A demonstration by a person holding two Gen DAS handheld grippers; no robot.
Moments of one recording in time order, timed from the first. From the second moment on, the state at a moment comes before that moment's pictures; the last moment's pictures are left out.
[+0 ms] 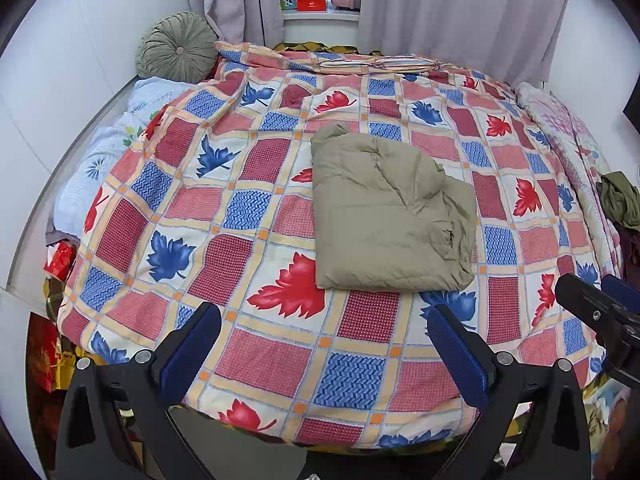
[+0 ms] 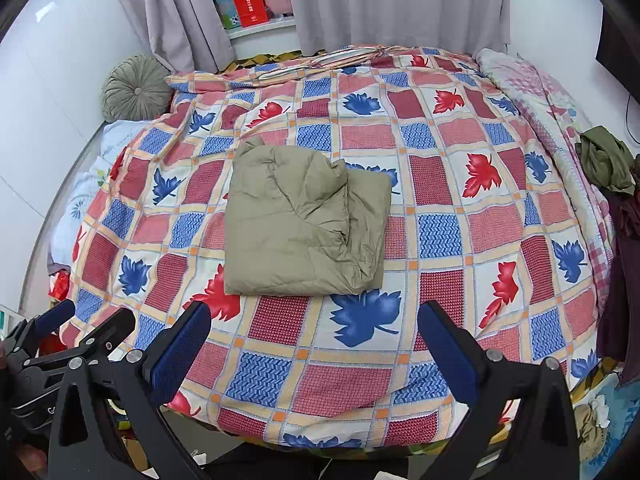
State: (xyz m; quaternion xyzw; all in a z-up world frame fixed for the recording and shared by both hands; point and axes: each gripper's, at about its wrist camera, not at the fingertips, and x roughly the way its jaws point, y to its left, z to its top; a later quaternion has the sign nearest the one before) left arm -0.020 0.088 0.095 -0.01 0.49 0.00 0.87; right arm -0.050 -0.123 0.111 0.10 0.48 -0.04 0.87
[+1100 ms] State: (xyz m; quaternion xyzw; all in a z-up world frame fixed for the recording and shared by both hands) left arm -0.019 0.091 0.096 -0.01 0.49 0.00 0.87; right arm -0.050 -0.121 0.115 0.09 0.48 -0.04 0.87
